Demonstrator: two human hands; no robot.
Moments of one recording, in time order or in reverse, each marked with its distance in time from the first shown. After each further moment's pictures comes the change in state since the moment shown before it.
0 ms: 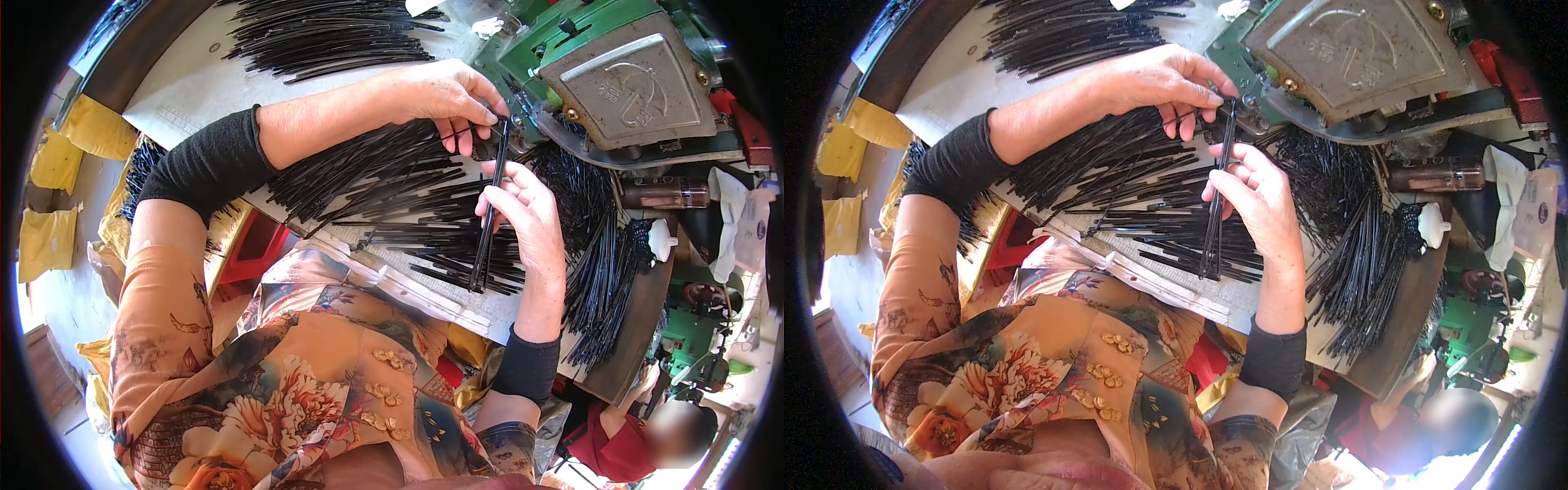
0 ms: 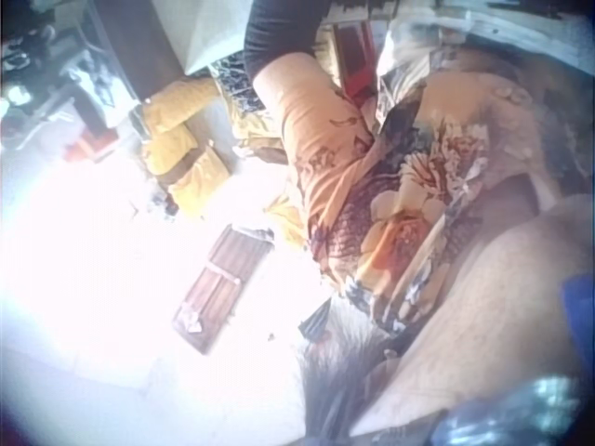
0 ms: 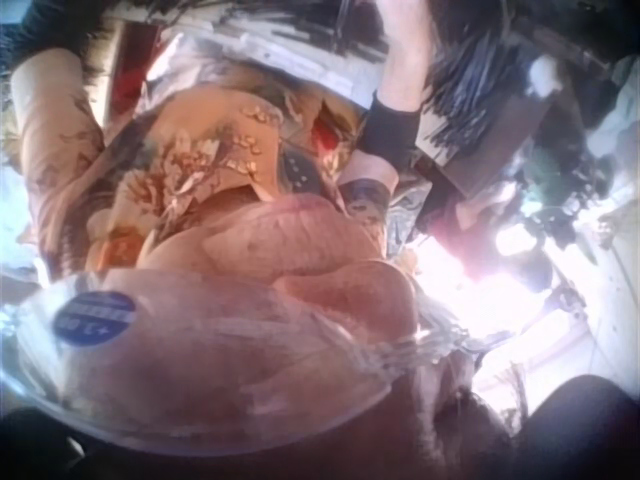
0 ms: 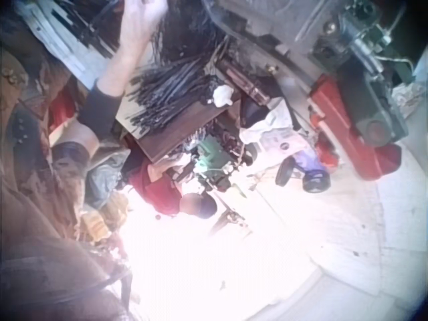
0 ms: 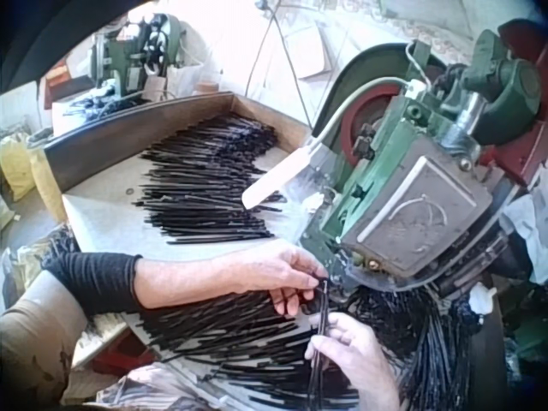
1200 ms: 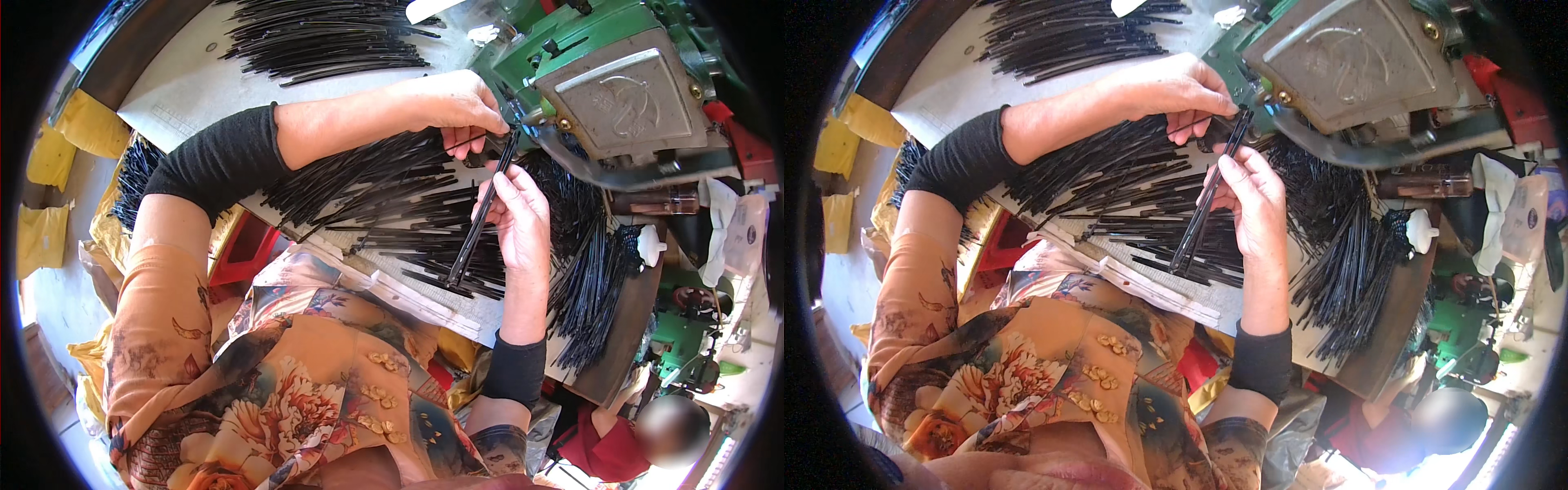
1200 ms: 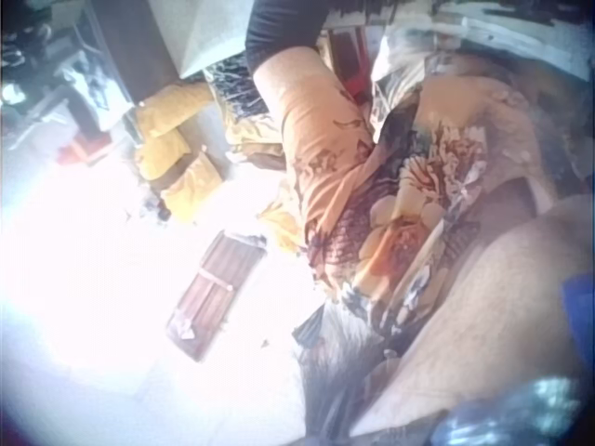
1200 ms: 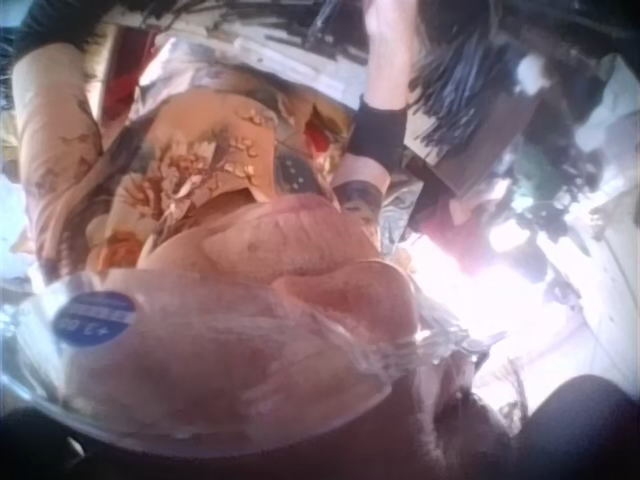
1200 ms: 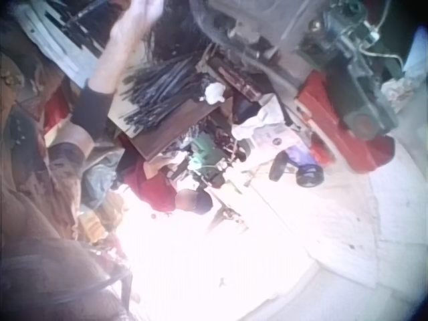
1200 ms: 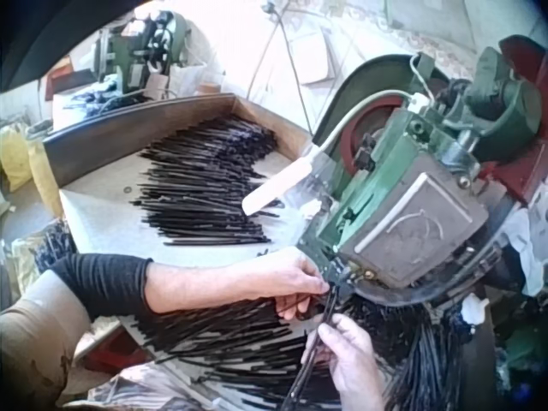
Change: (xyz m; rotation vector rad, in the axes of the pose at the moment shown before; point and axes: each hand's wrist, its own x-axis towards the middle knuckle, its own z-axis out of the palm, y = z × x) left_hand 0.015 0.004 0.007 0.005 0.035 -0.073; right_hand 0.010 0.019 0.001 0.400 0.079 -0.068
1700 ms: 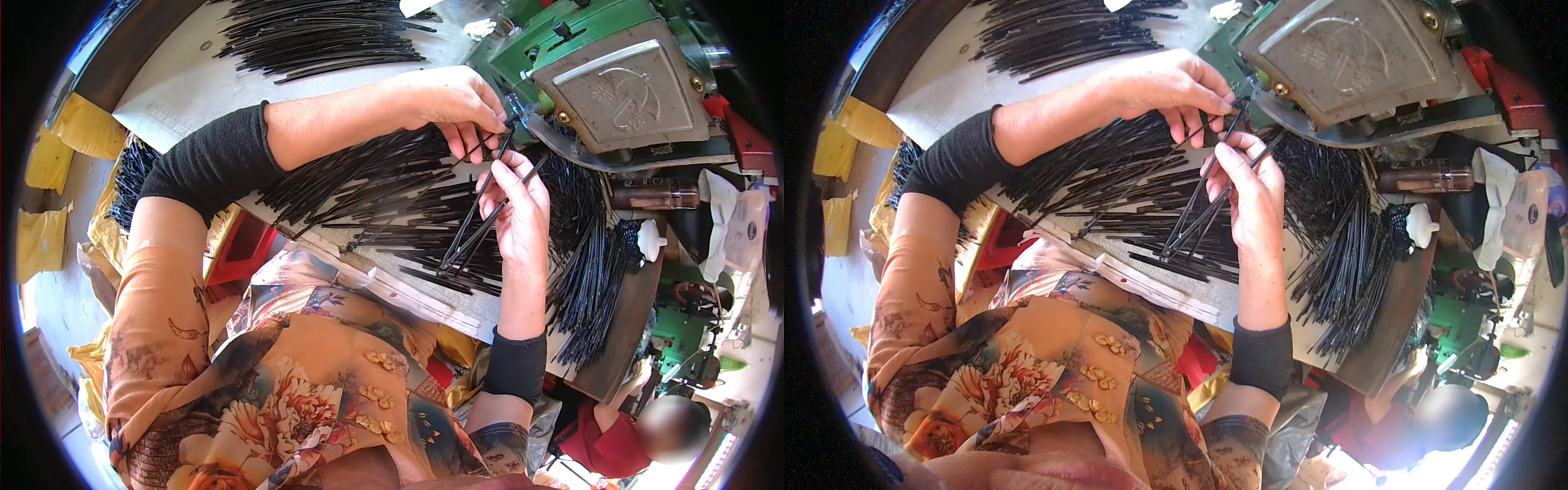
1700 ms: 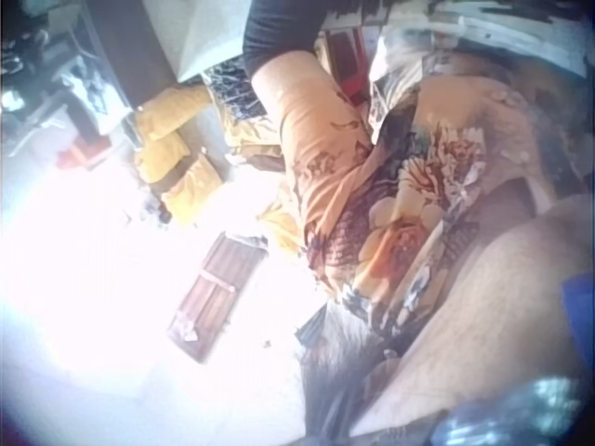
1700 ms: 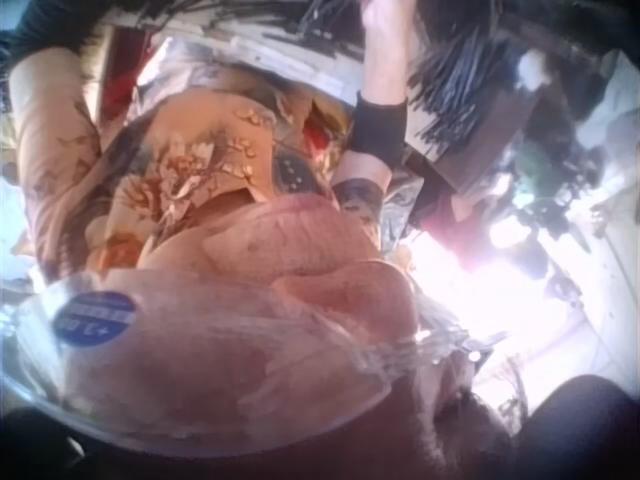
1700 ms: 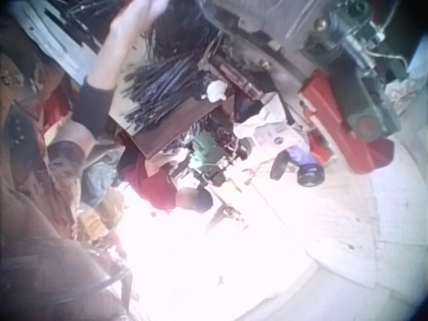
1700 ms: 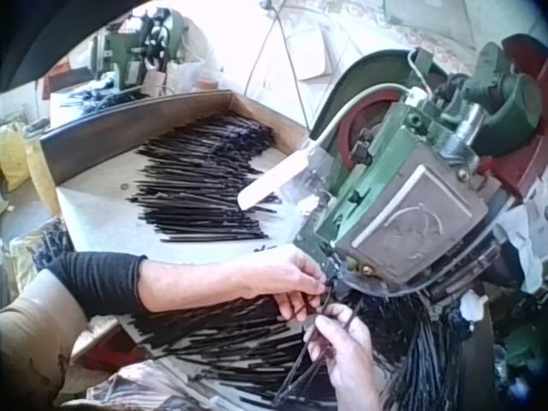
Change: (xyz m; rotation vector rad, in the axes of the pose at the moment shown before) left_hand -0.005 0.003 0.005 -0.087 -0.040 0.018; right_hand 0.006 -0.003 0.007 -0.002 0.091 -0.058
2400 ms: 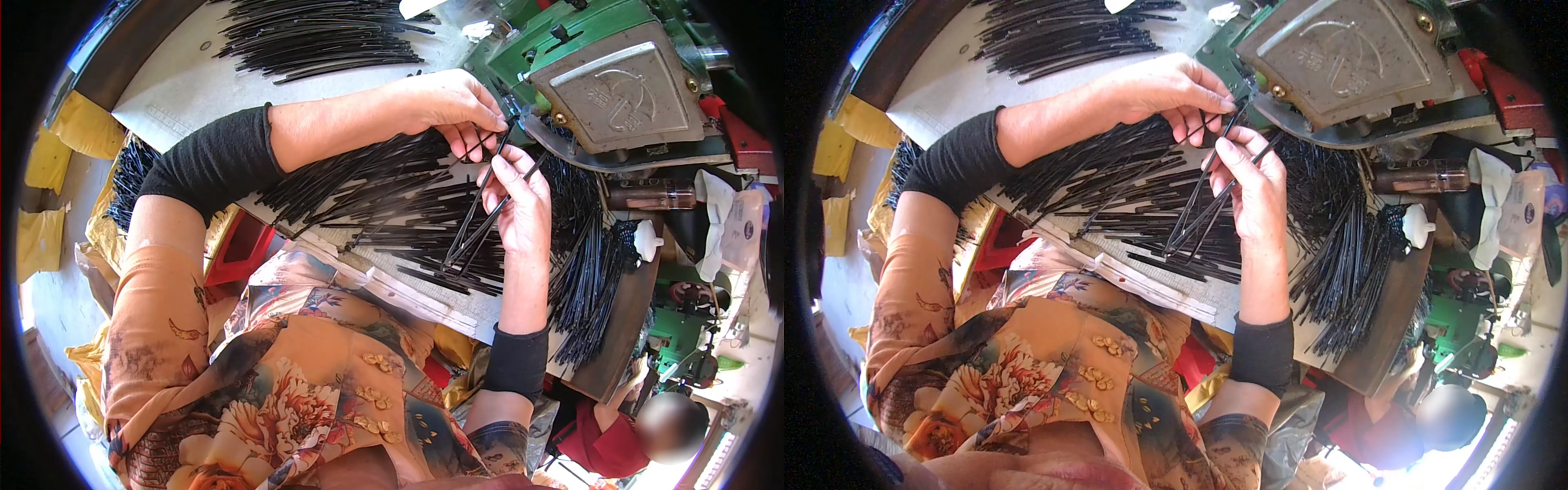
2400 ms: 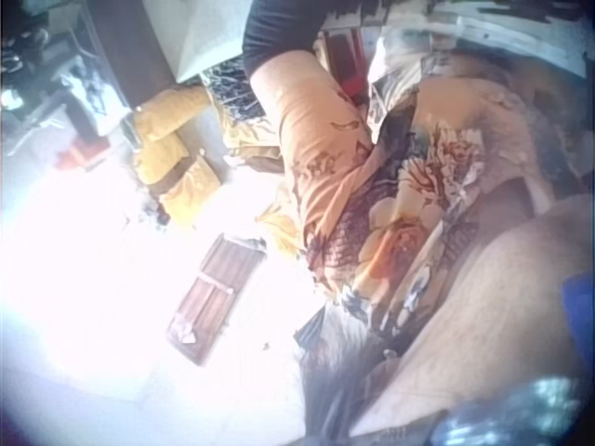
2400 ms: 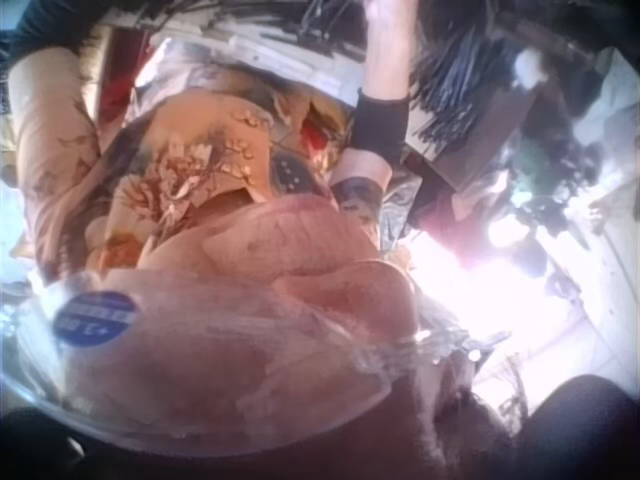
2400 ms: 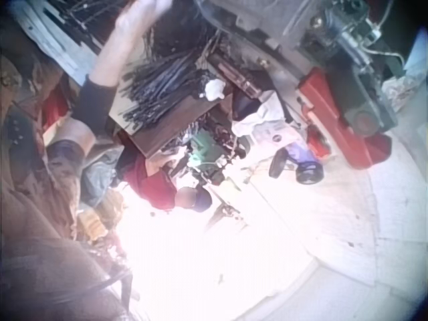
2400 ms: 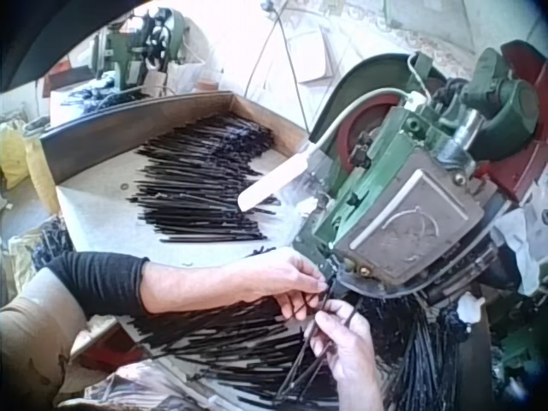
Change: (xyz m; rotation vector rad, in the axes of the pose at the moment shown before) left_hand 0.005 -0.008 0.001 -0.101 0.000 0.027; right_hand 0.007 -0.005 -0.005 -0.002 -0.056 -0.006
